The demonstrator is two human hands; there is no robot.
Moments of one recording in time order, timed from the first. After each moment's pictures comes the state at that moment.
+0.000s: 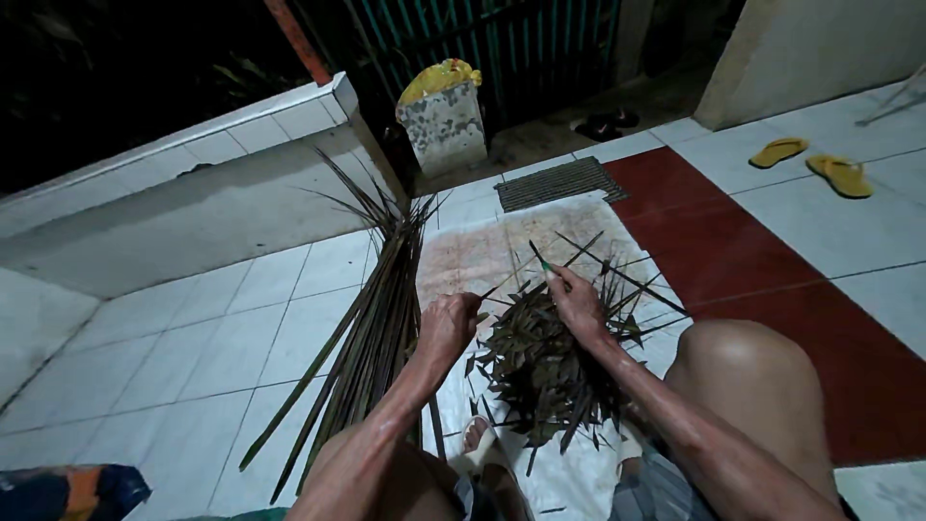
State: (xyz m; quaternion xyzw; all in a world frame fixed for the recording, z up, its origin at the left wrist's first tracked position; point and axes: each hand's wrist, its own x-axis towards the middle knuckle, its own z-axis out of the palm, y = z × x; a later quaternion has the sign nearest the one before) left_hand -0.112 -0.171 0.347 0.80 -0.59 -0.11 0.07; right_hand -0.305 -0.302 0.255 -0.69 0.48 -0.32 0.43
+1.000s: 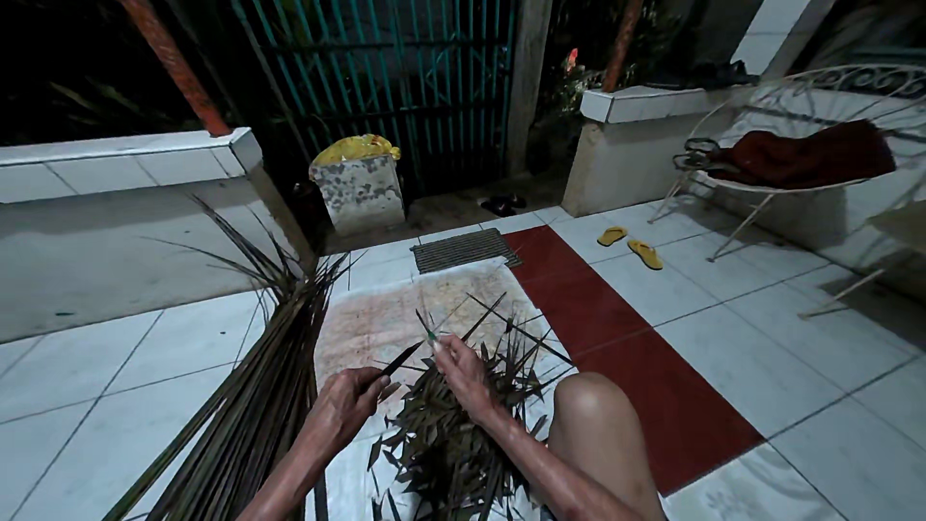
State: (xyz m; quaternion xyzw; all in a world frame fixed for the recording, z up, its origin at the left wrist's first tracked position) left_hand -0.092 -0.177 0.327 0.74 -0.59 -0.22 0.24; right_hand -0.293 -0.290 0.262 -0.64 0.35 -0.37 0.57
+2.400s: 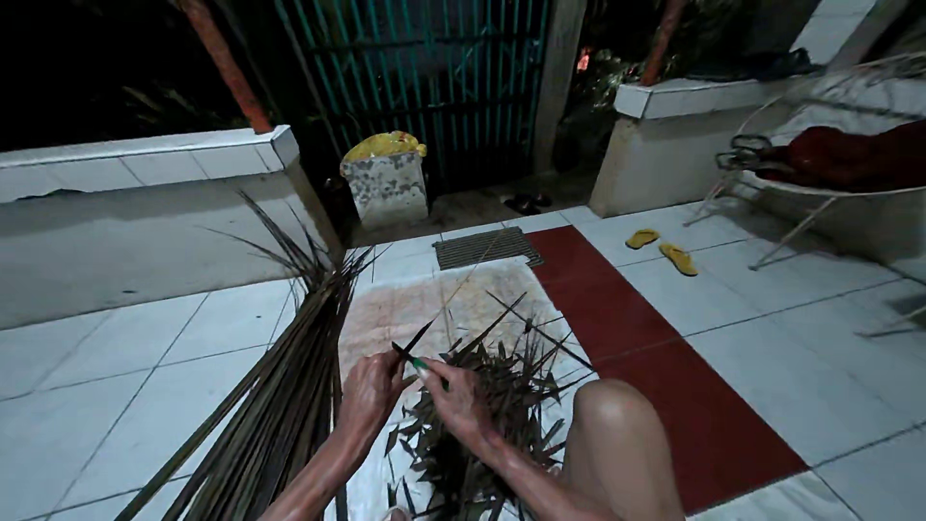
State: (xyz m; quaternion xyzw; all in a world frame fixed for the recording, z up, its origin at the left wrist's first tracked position) left_hand -0.124 -0.188 0.332 0.82 -0.55 -0.06 0.15; right_hand -0.281 -0.243 0.285 -0.75 0.39 -0.26 0.47
